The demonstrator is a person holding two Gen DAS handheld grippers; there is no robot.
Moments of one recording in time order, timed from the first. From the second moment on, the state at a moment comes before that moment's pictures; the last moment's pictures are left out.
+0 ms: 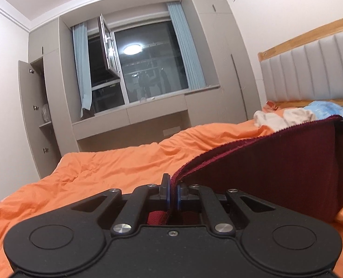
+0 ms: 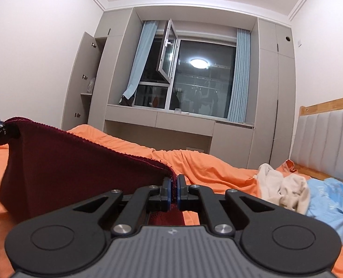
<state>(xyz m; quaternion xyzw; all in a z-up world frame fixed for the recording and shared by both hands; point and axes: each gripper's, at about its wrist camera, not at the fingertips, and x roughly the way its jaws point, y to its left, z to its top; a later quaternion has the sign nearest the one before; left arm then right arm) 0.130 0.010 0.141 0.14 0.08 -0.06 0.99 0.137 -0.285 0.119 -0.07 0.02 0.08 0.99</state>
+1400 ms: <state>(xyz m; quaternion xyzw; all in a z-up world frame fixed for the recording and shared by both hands) 0.428 0.053 0.008 0.03 0.34 -0.03 0.94 0.404 -0.233 -0.007 -0.16 0.24 0.11 0.95</state>
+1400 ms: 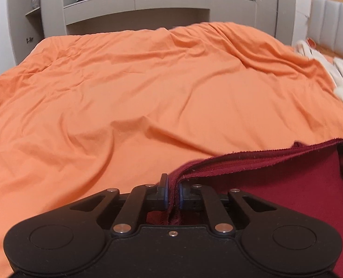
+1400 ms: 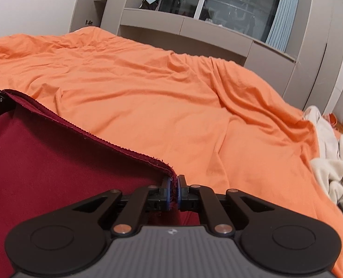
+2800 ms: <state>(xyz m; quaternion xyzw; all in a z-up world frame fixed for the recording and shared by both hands) 0.439 0.075 -0.018 0.02 0.40 0.07 0.91 0.427 -0.314 -0.019 -0.14 0.26 0.01 0.96</state>
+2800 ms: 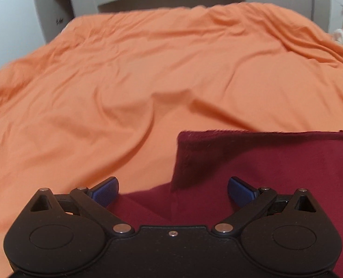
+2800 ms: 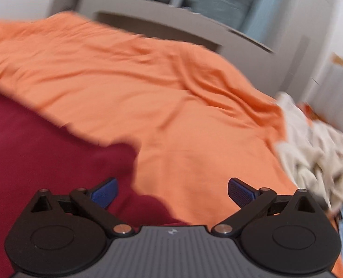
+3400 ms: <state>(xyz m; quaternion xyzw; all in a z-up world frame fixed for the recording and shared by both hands) 0.410 0.077 0.001 0.00 0.37 0.07 0.93 0.387 -0.347 -0.001 -0.08 0.32 0.02 0.94</state>
